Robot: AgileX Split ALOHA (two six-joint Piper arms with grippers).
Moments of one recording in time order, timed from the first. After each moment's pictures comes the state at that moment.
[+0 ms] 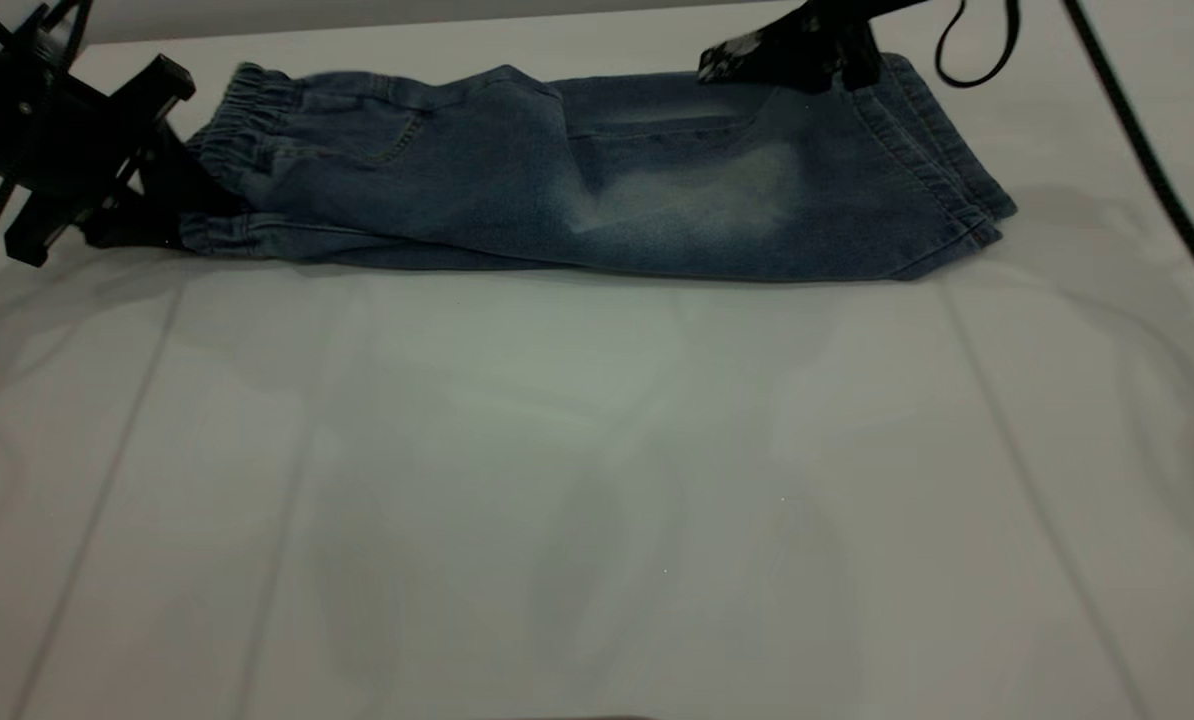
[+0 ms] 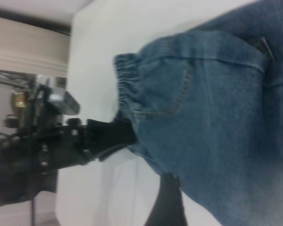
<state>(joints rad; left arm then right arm) 0.16 2.29 -1.31 -1.05 0.49 0.57 0.14 2.37 -1.50 1.67 0.86 -0.99</state>
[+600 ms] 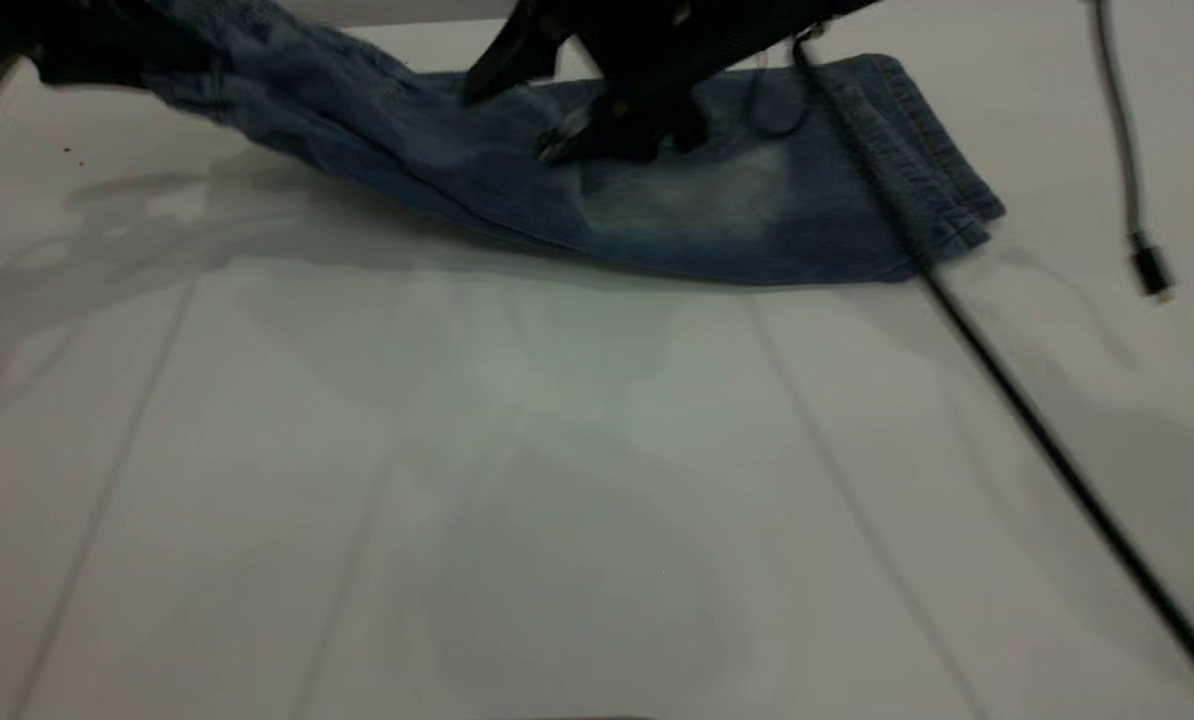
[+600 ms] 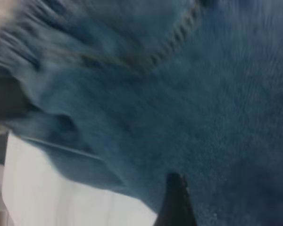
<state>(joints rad) 0.15 2.05 -1.31 -1.02 0.64 0.64 0.38 2.52 -1.73 1.57 0.66 -0.87</state>
